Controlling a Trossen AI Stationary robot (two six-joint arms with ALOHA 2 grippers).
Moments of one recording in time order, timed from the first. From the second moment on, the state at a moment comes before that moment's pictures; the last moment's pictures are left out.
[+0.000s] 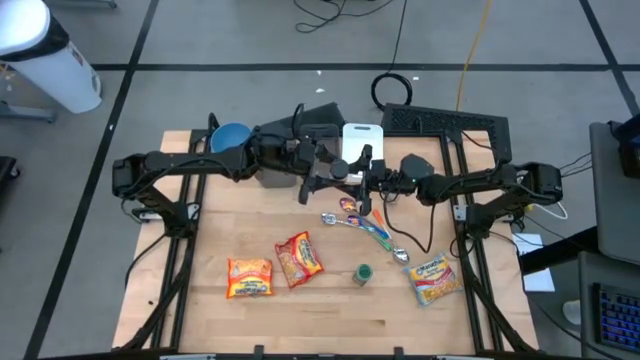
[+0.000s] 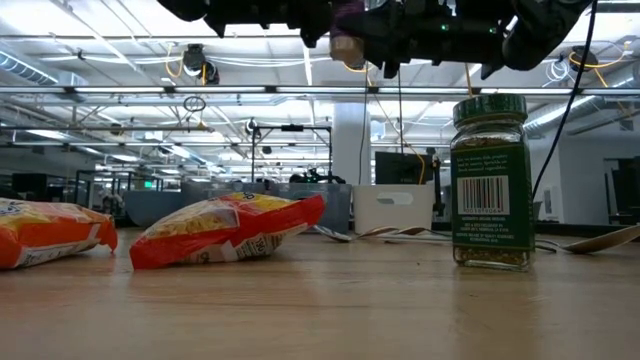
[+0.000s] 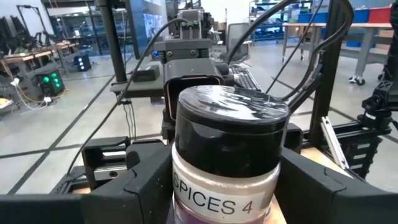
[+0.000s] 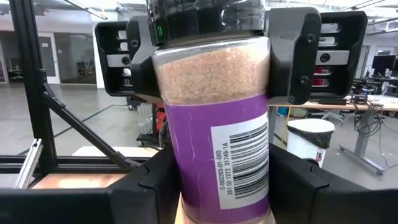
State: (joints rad) left arm 0.27 1.54 1.17 0.33 0.47 0.11; right arm -0.20 1.40 0.68 0.90 -0.16 -0.01
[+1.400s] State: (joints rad) left arm 0.18 1.49 1.70 -0.78 0.08 0.31; right arm -0.20 1.40 0.71 0.70 -0.19 -0.04
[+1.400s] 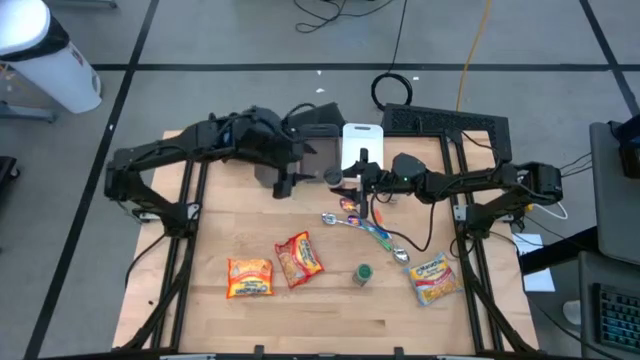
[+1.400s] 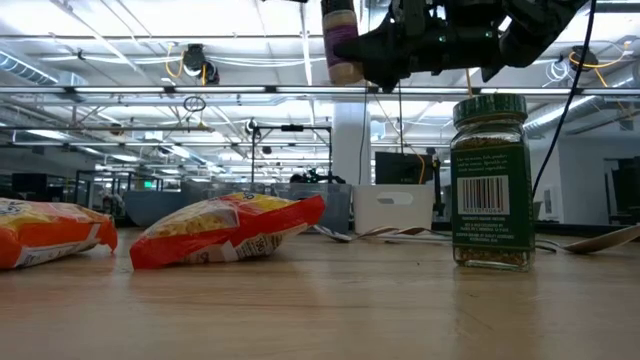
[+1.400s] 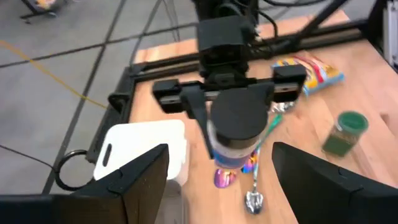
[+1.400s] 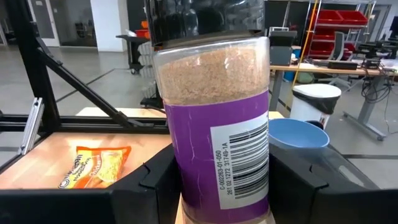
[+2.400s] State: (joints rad) left arm 0.15 1.85 2.14 -1.13 0.17 0.33; right arm -0.21 1.40 0.71 0.65 -0.19 -0.07
